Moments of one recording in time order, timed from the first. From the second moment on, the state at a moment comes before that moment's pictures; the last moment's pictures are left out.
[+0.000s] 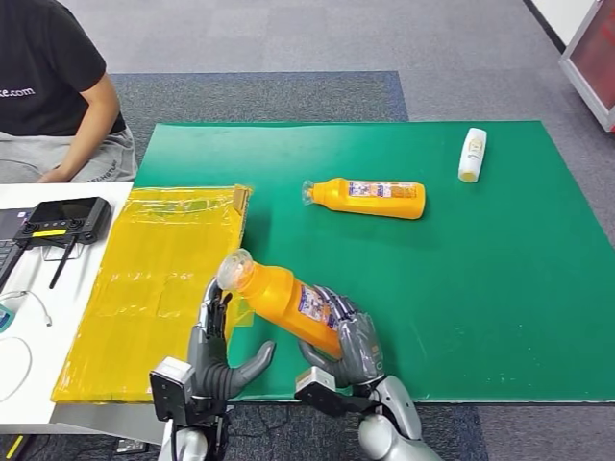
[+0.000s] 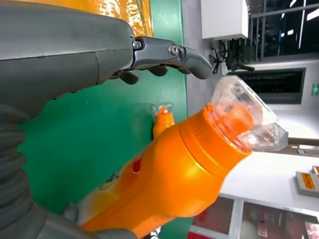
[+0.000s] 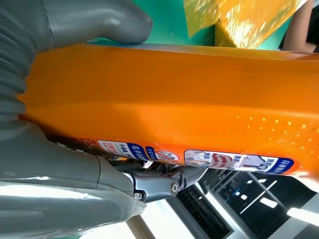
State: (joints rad) left arm 0.10 -0.14 -0.46 -1.44 0.07 0.33 -0.70; right arm -0.15 0.10 0.58 -1.06 0.65 -0.58 -0.52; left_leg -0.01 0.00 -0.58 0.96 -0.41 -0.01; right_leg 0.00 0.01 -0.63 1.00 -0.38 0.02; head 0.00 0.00
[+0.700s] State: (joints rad) left arm 0.07 -0.19 -0.37 -1.34 0.21 0.20 -0.70; right arm -0.13 0.10 0.65 -1.11 0.64 -0.57 -0.52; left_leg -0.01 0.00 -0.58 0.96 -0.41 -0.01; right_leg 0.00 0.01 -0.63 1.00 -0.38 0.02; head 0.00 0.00
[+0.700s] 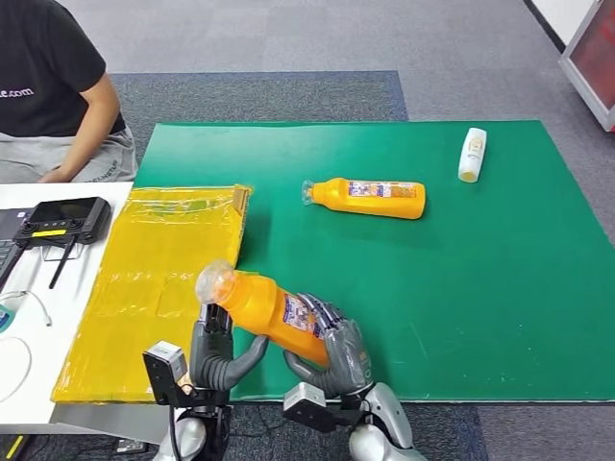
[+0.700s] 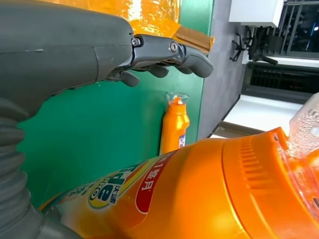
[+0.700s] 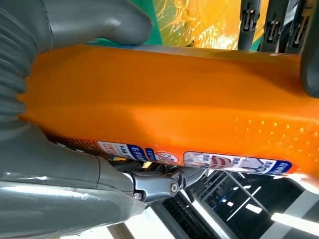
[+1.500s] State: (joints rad) left arm 0.03 -0.19 -0.42 -1.32 0.20 0.15 -0.70; right arm -0.19 0.11 0.68 -0.92 0.67 -0.65 -0.55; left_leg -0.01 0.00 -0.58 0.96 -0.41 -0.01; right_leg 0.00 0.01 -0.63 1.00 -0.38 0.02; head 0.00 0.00
